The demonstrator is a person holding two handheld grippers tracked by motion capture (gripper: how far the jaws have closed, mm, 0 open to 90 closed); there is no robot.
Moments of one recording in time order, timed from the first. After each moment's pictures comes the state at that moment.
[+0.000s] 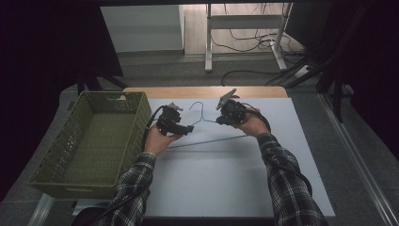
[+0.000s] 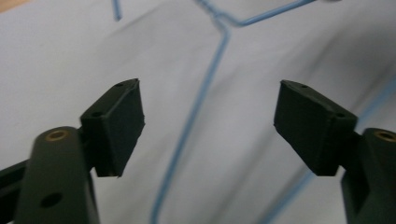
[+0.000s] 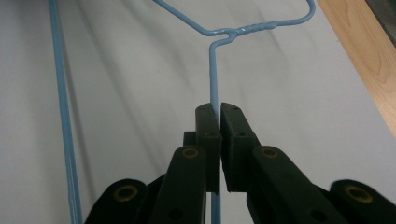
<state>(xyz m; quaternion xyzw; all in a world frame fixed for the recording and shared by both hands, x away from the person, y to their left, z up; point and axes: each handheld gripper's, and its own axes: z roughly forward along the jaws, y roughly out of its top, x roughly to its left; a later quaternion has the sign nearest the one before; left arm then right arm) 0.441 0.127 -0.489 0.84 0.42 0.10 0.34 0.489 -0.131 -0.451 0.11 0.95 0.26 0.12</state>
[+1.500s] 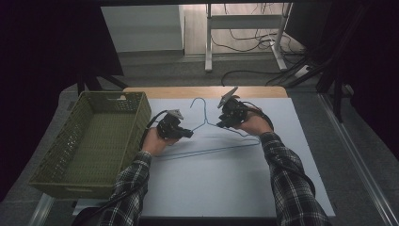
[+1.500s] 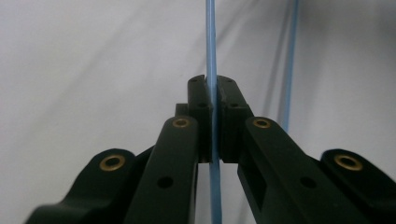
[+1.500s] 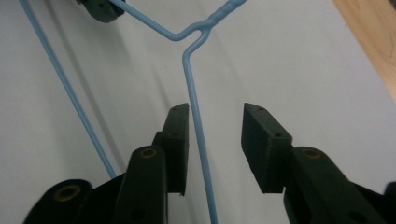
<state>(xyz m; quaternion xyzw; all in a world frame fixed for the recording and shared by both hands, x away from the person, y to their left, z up) 0.439 0.131 -0.502 0.88 0.27 0.00 0.38 0.487 -0.134 -0.444 0.13 0.95 0.25 0.09</state>
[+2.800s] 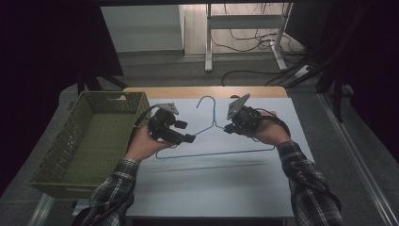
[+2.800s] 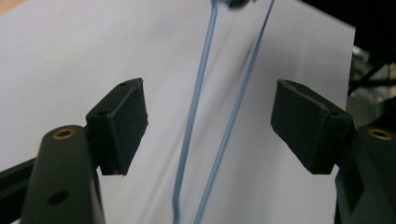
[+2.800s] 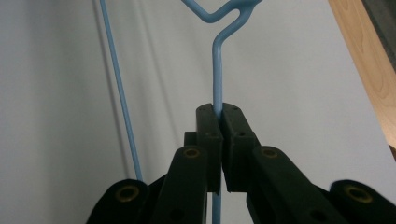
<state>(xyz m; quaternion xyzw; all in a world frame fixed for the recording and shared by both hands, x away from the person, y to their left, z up) 0.370 0.133 -0.405 0.88 0.26 0.00 0.40 0.414 -0.156 -0.391 0.04 0.96 0.26 0.11</state>
